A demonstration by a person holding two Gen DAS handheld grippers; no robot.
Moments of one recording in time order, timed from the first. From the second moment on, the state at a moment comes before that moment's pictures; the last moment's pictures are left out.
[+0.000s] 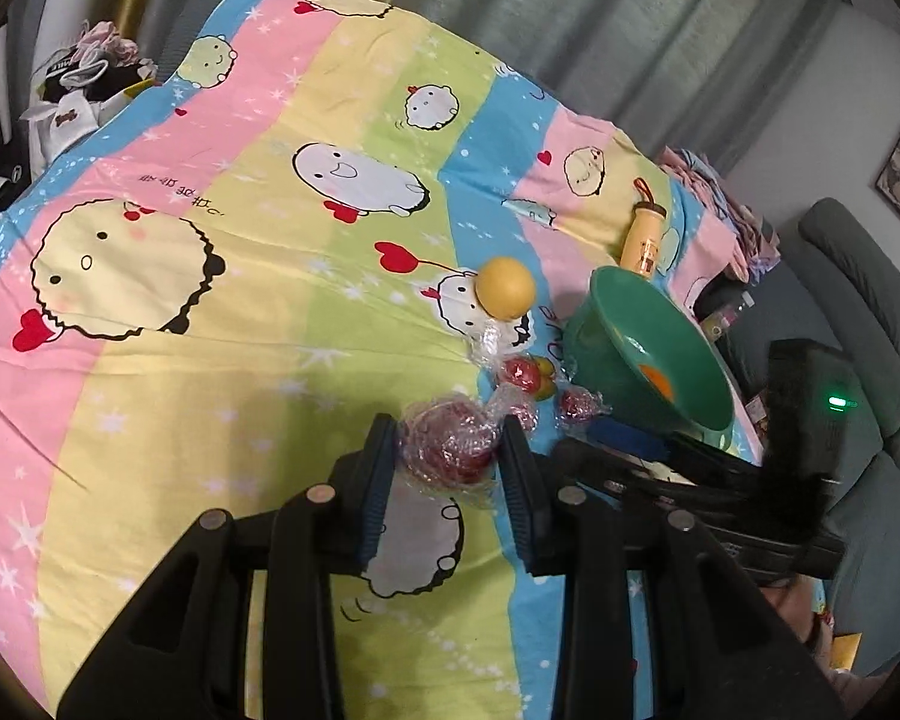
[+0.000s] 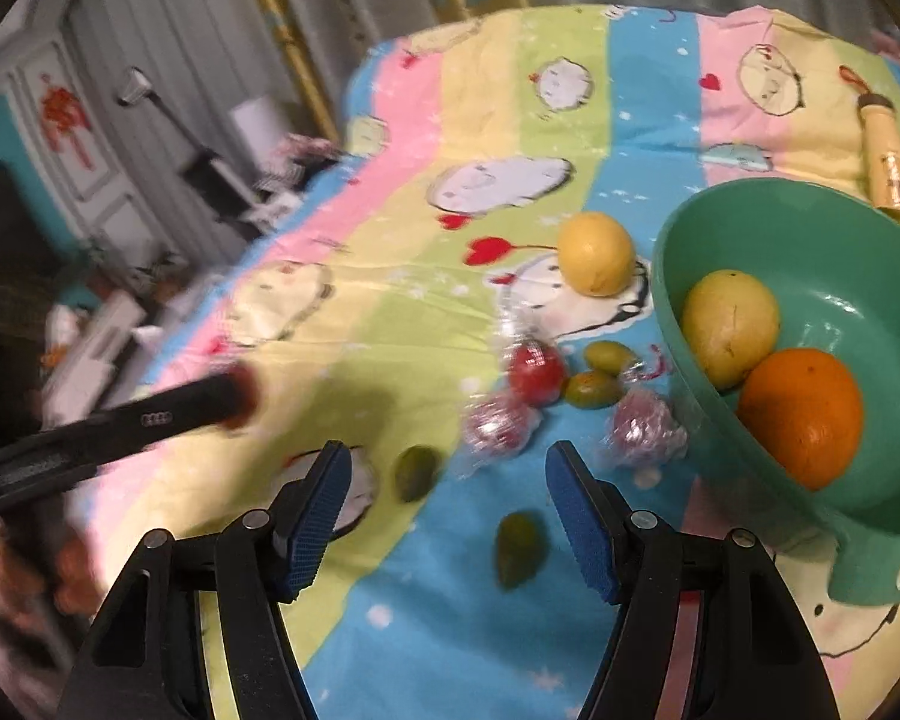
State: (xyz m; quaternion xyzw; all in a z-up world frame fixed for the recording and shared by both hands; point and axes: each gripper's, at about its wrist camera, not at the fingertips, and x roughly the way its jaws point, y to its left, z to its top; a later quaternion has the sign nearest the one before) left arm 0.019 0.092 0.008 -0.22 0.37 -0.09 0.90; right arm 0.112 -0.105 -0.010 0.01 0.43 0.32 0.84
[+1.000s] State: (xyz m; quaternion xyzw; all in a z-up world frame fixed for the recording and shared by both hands) left arm 0.020 0.087 0.010 -0.22 0.37 -0.12 0.89; right arm 0.101 -0.127 0.027 0.04 0.39 0.36 0.85
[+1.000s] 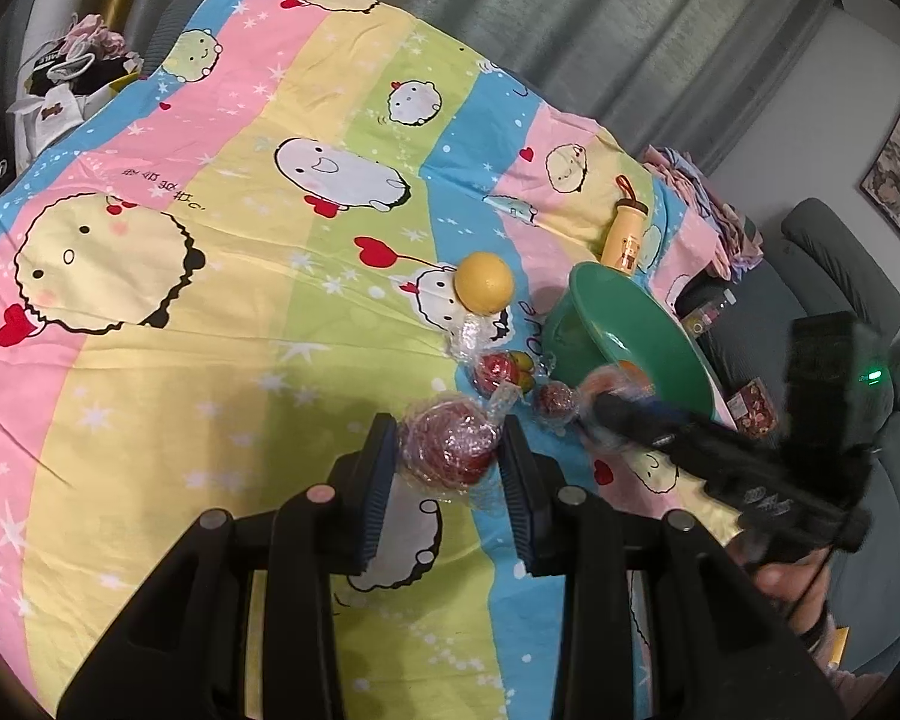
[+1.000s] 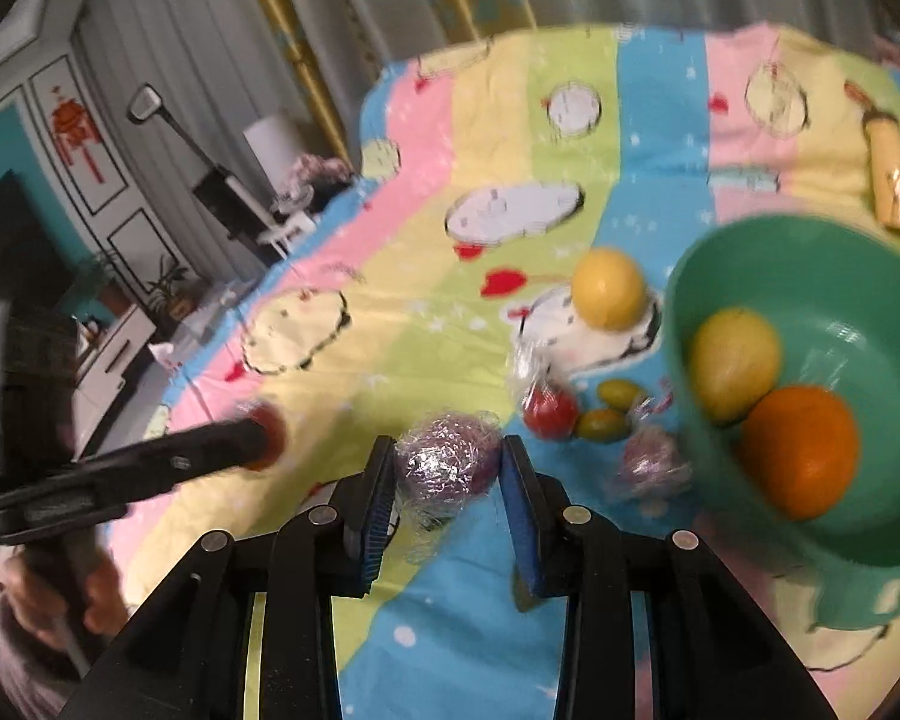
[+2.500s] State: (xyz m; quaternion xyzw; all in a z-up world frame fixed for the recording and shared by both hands) left arm 0.145 -0.112 0.050 0.00 0.41 -0.14 0.90; right arm 0.171 -0.276 0.027 0.06 0.38 0.24 0.89
